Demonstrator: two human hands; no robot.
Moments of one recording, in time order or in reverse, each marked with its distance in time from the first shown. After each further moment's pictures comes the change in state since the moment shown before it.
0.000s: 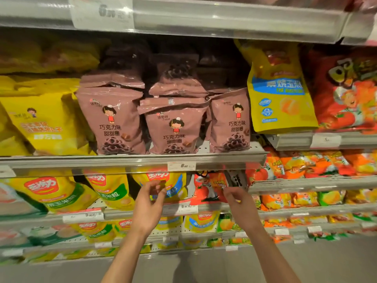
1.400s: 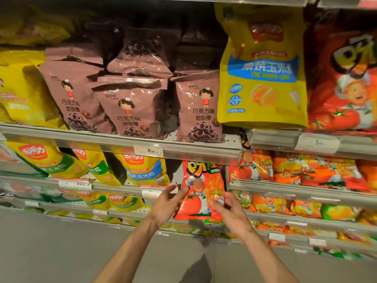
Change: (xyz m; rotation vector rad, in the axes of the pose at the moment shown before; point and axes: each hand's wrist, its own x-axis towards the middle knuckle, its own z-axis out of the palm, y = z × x) left_hand -0.034 0.018 0.148 -0.123 -0.193 -0.509; right_hand 0.036 0.071 -0.071 0.152 -0.424 0.230
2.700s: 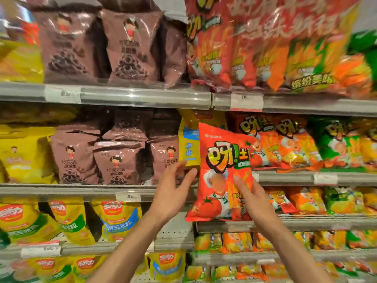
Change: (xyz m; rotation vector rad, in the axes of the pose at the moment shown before) left_hand -0.127 0.193 0.040 0.053 0.061 0.893; right_hand -0.127 -0.165 -0.115 0.096 0.248 -0.486
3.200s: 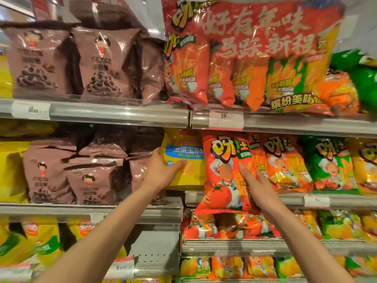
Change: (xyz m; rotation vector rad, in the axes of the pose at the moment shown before) left_hand 0.126 0.002 0.030 0.124 0.167 -0.156; right_hand 0.087 -0.042 -0.074 -0.091 0.065 -0.040
